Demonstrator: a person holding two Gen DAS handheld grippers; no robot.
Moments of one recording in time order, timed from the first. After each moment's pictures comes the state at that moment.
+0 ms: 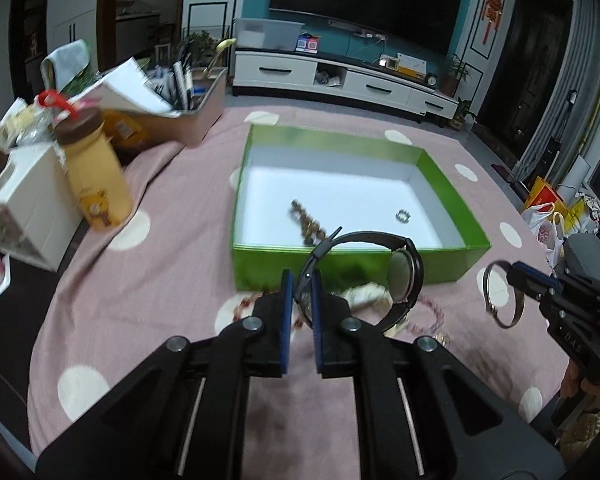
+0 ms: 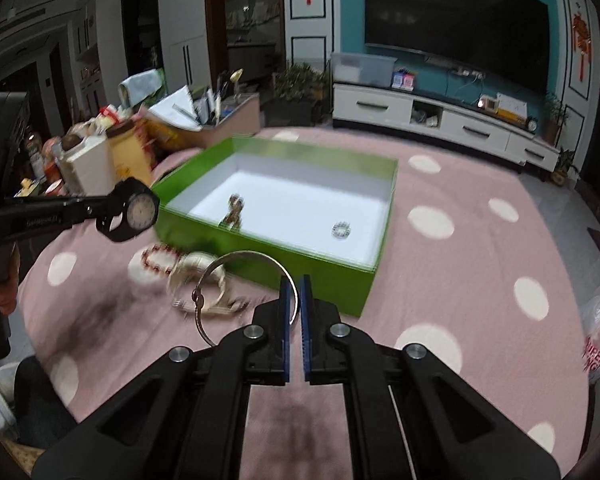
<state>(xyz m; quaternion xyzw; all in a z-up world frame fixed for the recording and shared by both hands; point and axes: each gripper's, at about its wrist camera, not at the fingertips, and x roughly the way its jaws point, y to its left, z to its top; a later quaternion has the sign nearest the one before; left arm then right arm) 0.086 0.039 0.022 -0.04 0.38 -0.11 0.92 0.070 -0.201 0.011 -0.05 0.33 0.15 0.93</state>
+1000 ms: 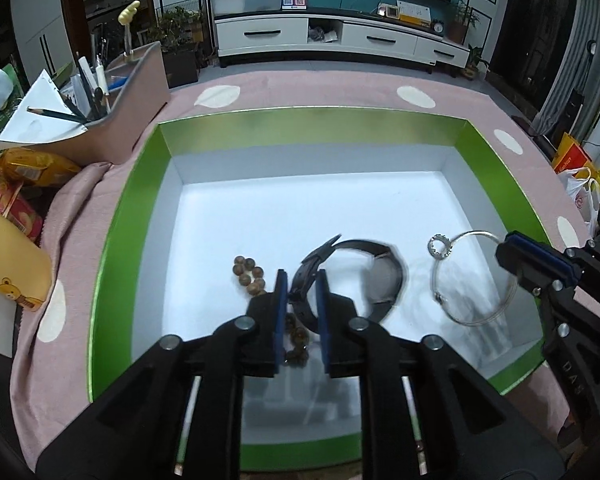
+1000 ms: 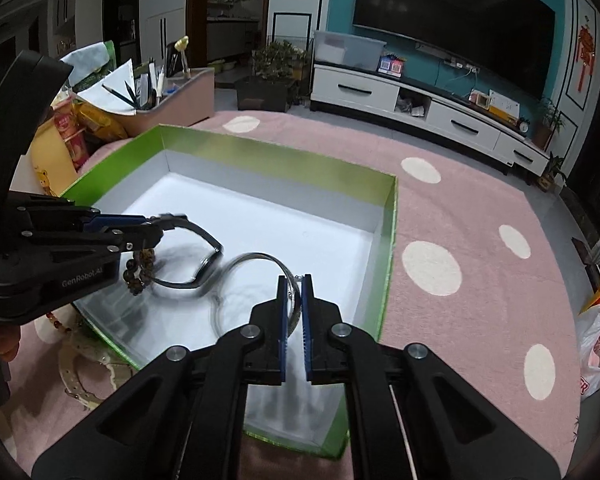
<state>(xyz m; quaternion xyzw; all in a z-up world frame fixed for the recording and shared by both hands) 0.225 -0.043 -0.034 0.03 0.45 -0.10 0.89 0.199 -0.190 -0.027 -0.09 0.37 0.10 0.92</state>
